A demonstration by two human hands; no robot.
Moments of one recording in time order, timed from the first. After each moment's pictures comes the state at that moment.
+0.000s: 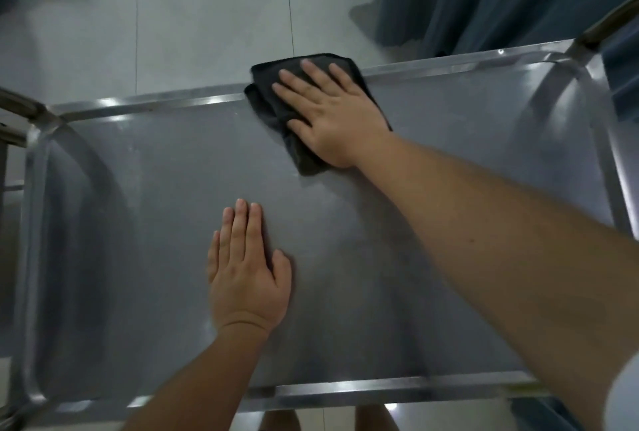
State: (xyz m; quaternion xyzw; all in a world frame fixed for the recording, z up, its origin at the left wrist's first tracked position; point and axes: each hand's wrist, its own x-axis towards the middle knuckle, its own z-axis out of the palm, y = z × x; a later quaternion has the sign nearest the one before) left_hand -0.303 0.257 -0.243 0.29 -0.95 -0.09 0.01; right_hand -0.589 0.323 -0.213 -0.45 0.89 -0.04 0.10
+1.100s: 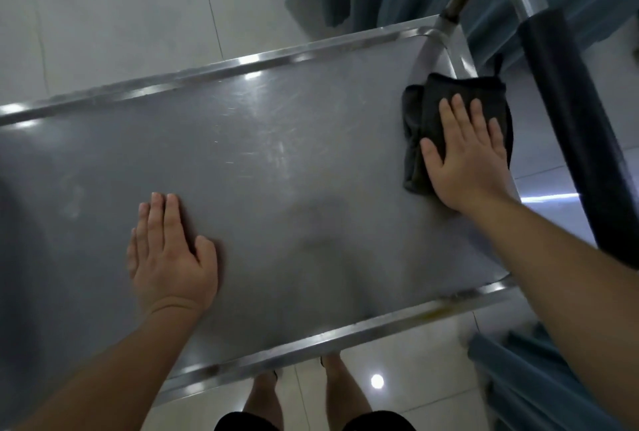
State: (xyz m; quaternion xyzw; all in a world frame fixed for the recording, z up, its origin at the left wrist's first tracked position) left_hand -0.309 0.261 -0.228 0.29 -0.95 -0.12 0.01; right_hand -0.542 0.641 -0.207 -0.08 0.99 -0.03 0.08
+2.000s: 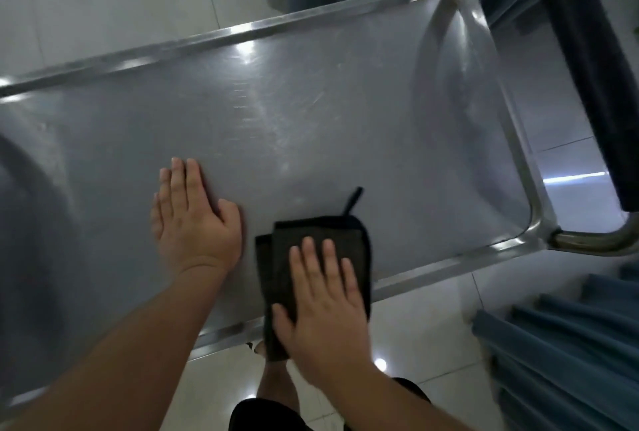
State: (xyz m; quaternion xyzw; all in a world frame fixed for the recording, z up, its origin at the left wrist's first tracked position) left_hand -0.309 0.263 -0.226 0.29 -0.95 -0.13 0.02; right_hand -0.231 0.468 -0.210 -0.18 0.96 -0.10 0.20
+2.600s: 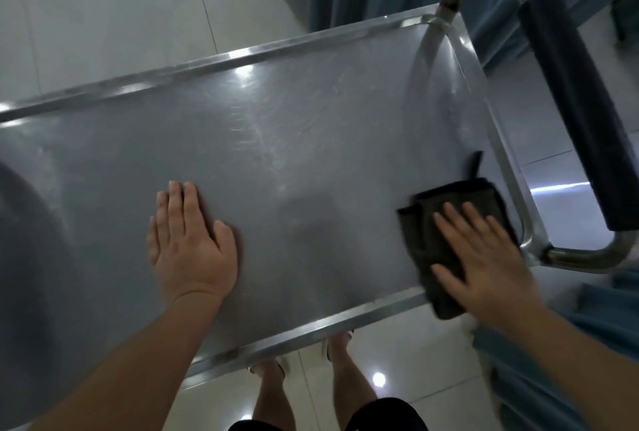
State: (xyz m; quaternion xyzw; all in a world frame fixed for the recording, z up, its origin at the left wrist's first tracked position) left_hand -0.308 0.260 -0.233 0.28 -0.95 -0.13 0.03; right_hand -0.364 0.696 -0.201 -0.21 0.96 0.02 0.18
